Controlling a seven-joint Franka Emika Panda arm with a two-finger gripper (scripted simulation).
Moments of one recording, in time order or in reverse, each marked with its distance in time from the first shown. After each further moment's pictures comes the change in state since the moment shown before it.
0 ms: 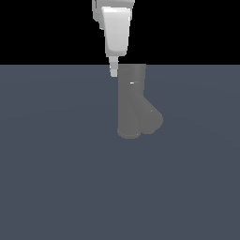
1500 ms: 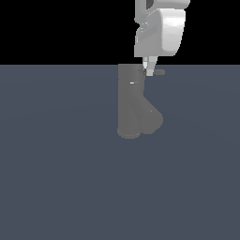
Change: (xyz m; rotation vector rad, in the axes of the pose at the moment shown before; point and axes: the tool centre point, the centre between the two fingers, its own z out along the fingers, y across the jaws) arm 0.094 0.005 0.000 -0.008 -0.005 -0.028
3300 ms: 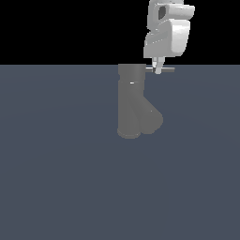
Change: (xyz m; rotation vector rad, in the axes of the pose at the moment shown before) arm 0.050 -0.057 0.000 -0.005 -0.008 -0.003
